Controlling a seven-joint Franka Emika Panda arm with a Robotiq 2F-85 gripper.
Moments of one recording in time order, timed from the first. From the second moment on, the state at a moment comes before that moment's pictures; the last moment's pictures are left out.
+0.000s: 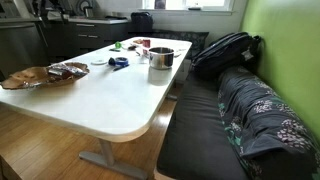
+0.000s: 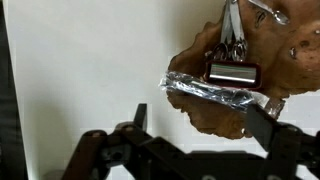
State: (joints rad) arm 0.17 -0.18 0.23 -2.43 -0.10 2.22 -0.03
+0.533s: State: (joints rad) arm 0.29 -0.17 0.29 -2.57 -0.06 2.22 -0.10
